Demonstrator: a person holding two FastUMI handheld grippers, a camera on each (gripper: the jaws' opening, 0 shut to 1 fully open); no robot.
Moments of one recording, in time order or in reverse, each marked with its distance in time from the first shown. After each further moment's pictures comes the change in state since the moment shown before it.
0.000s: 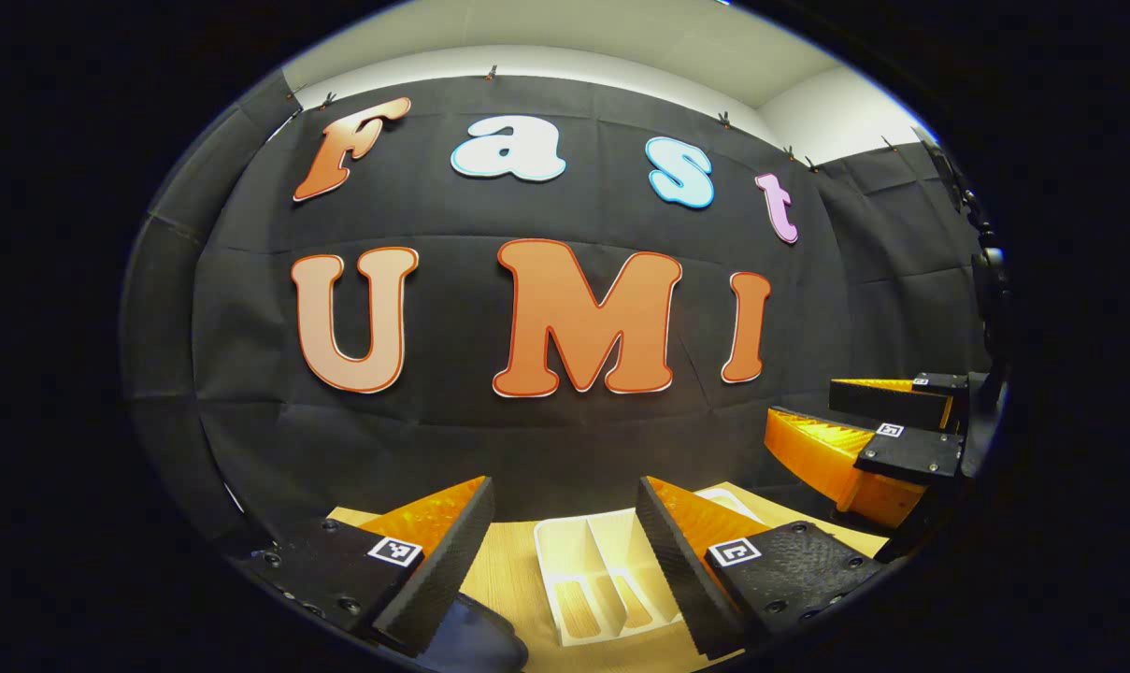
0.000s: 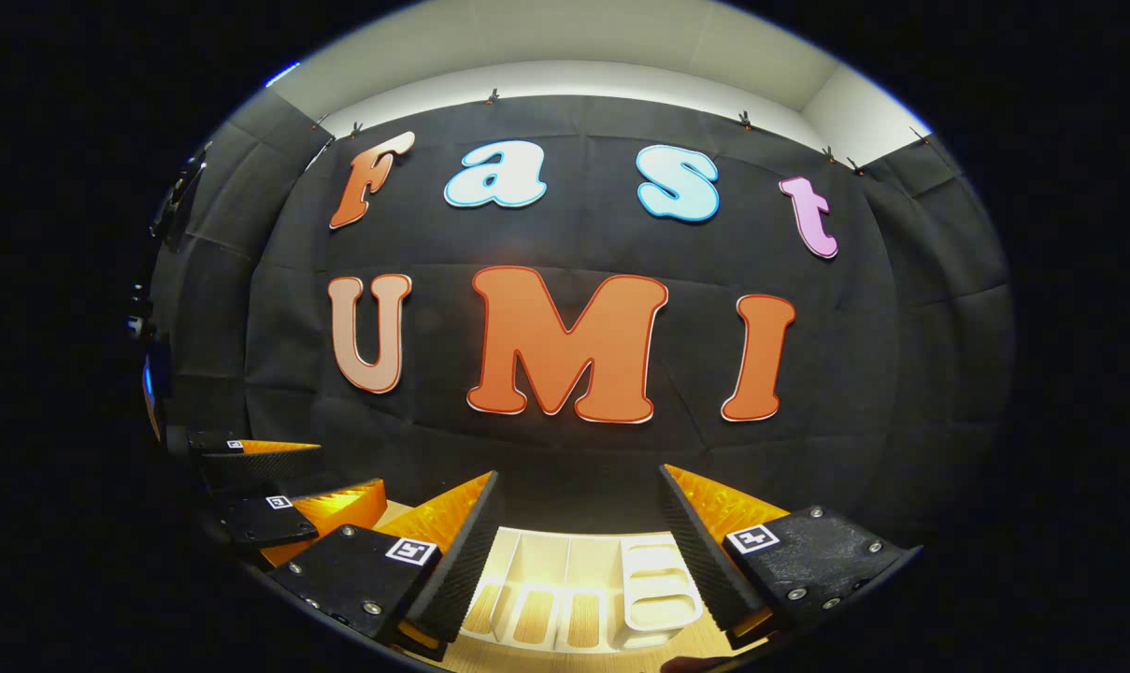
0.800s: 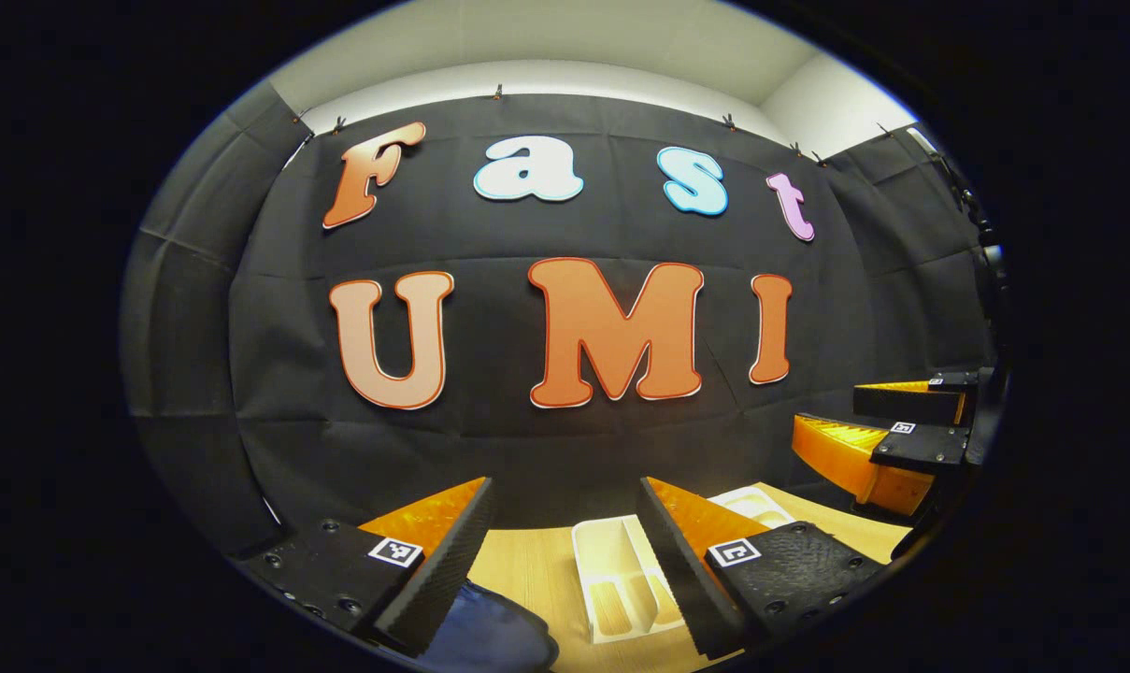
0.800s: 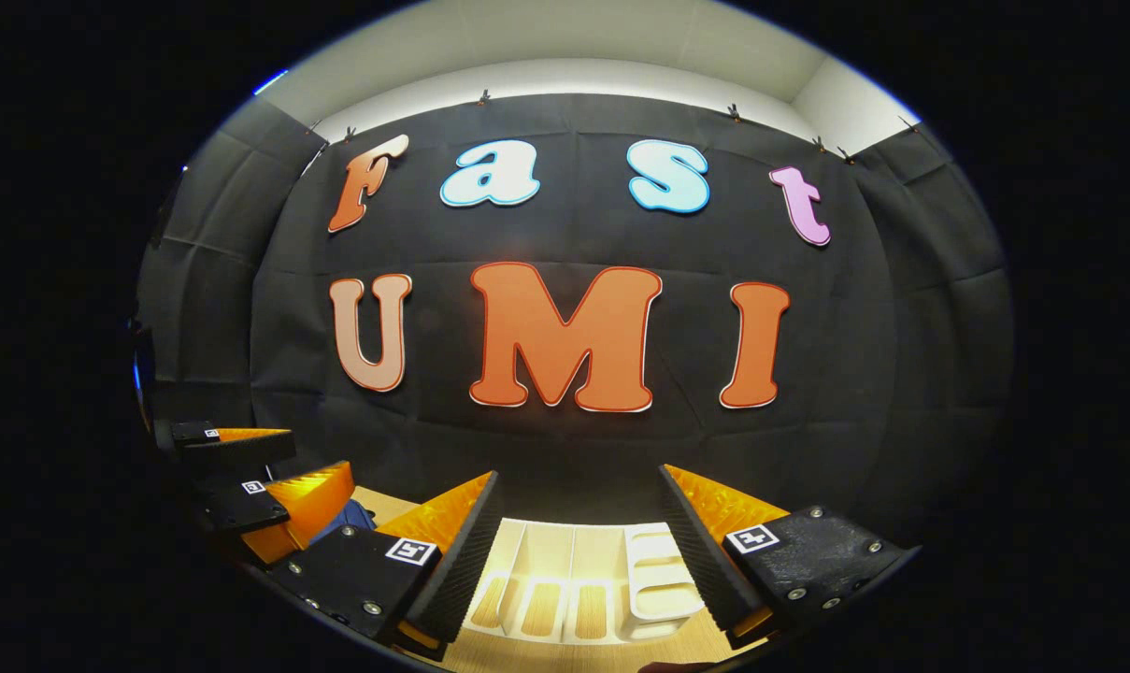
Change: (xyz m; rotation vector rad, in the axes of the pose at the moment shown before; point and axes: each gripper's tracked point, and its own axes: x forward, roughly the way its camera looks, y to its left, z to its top) left arm -0.030 0.025 0.011 0.064 -0.041 0.113; right arm -0.014 -0.002 -0.008 0.021 0.022 0.018
